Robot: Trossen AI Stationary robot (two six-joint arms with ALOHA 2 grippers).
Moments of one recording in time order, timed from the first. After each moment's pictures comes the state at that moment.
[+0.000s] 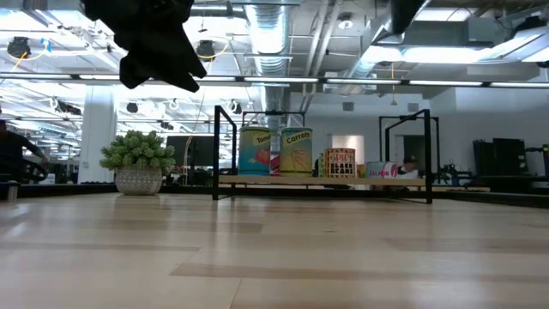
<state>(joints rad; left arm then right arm) -0.30 1.23 0.80 -0.34 -0.46 -0.79 0.27 1.72 1.78 -1.49 0.21 0.34</state>
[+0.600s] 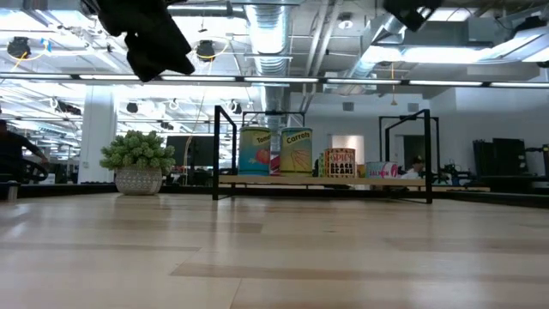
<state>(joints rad) -0.32 1.23 0.80 -0.28 -0.18 -0.52 0.41 1.33 1.11 -0.56 0.21 0.34</state>
